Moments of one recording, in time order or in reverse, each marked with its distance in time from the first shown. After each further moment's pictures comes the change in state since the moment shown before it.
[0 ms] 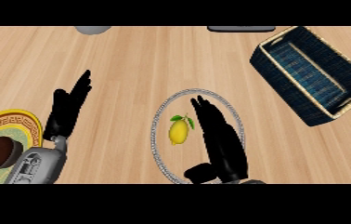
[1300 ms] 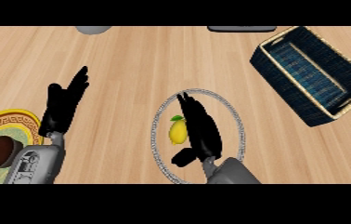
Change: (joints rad) left arm -0.014 -0.084 0.137 -0.034 -0.110 -0.114 0.048; right arm -0.185 0.060 0.027 0.390 -0.109 -0.170 -0.056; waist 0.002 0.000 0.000
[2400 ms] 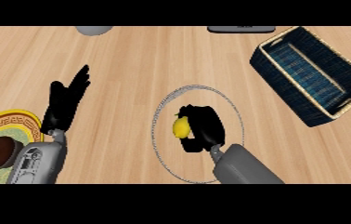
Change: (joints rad) left arm -0.021 -0.029 0.040 0.028 -0.035 -0.034 -0.011; right arm -0.139 -0.106 0.088 0.163 0.070 0.064 -0.111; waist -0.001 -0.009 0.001
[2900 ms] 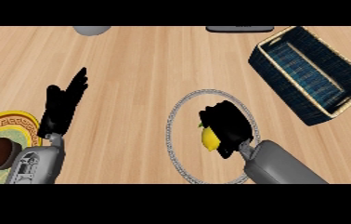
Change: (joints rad) left arm 0.031 -0.001 0.005 -0.030 0.001 -0.006 0.004; right arm -0.017 -0.263 0.046 -0.283 0.054 0.350 -0.052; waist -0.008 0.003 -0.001
